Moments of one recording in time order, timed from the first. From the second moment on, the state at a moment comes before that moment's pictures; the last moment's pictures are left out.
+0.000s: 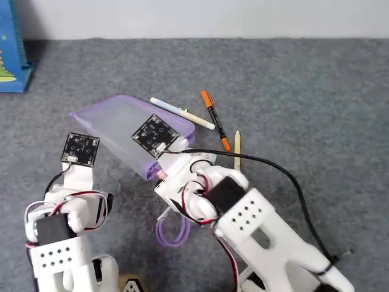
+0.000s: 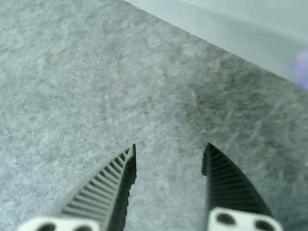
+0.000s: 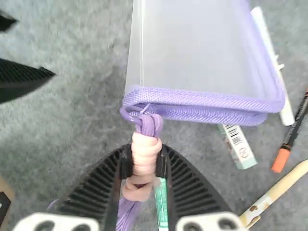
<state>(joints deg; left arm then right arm) -17.8 -65.5 61.8 78.7 -16.8 -44.9 -35.4 35.5 60.0 5.9</state>
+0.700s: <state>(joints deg) 3.2 -65.5 53.1 74.9 -4.1 -45.0 -37.0 35.6 59.0 5.9</state>
